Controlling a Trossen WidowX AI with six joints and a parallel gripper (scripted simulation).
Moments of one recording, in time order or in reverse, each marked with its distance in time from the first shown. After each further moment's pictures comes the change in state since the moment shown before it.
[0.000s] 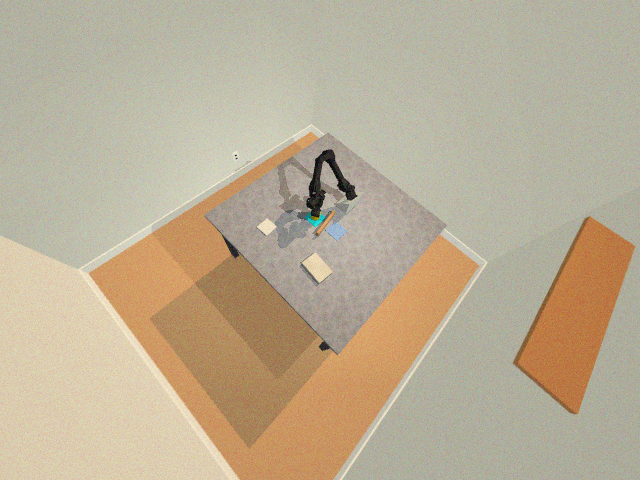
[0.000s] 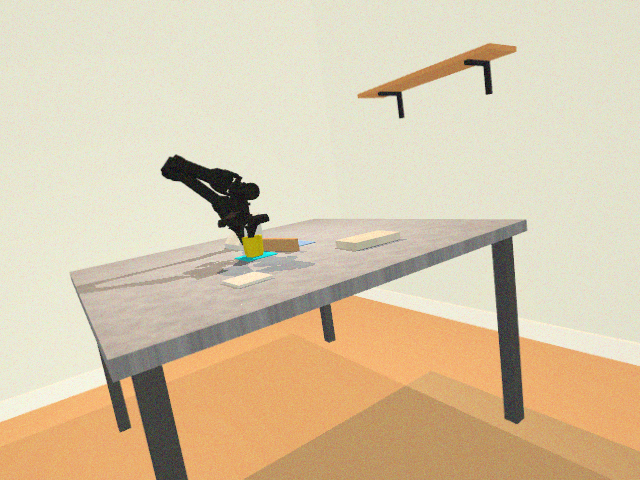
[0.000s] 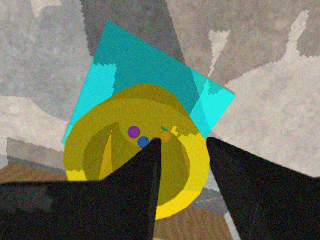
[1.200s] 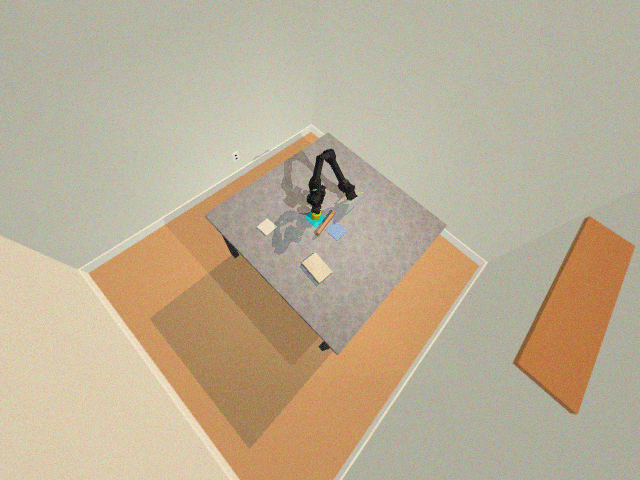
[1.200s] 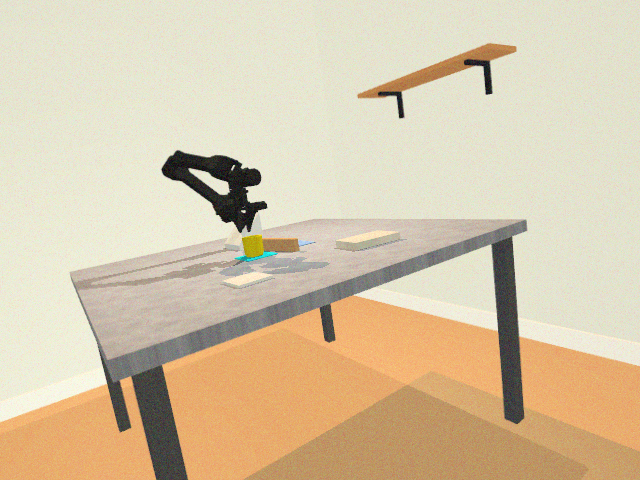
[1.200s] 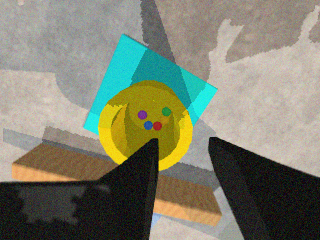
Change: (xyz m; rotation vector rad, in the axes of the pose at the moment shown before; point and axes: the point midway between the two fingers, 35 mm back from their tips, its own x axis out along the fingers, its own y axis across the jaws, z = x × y) arm -0.045 0.001 0.001 -0.005 -0.008 -0.003
